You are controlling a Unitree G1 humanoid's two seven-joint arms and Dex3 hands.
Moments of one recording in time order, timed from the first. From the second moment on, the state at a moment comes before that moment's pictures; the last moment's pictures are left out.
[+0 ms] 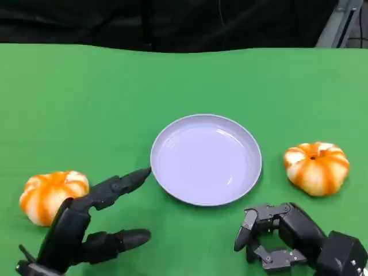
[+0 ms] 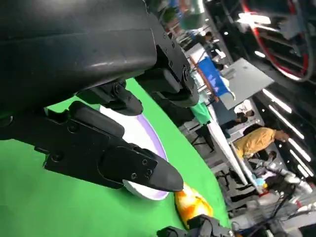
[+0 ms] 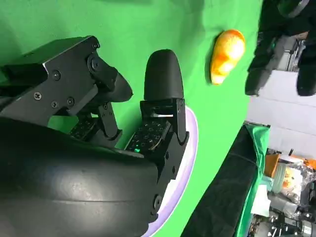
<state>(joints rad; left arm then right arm) -0.05 0.10 0.05 0.58 0.18 -1.06 -0.17 -0.28 -0.04 0.09 1.04 -0.06 -0.99 0.41</state>
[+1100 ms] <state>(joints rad) 0.02 0.33 -0.02 0.33 0.88 -0.58 0.68 -0.28 -0.04 0.10 1.04 -0.07 -0.99 0.40</state>
